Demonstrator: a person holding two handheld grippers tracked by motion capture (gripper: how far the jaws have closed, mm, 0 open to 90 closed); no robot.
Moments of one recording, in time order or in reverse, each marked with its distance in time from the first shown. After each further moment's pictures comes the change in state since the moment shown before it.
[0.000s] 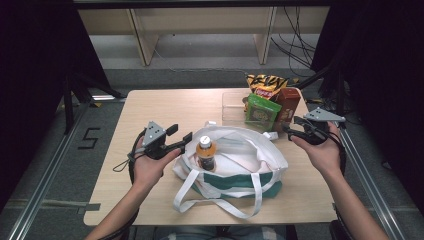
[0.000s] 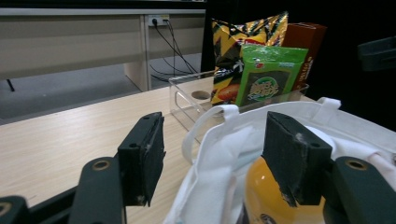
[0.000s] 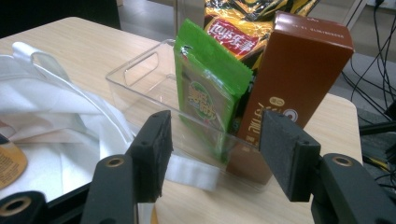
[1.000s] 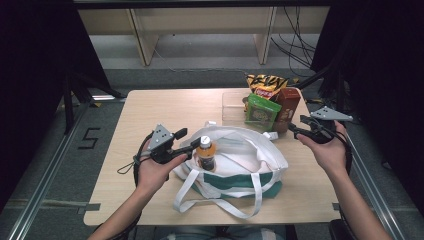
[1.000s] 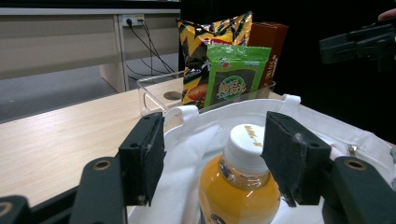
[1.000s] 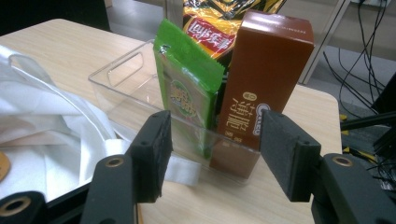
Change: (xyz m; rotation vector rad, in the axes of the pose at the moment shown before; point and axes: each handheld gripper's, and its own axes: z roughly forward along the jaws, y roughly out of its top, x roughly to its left) left arm -0.022 0.000 -0.001 0.007 -0.083 -0.034; right arm -0.013 0.000 -0.005 -0.018 -0.042 0.029
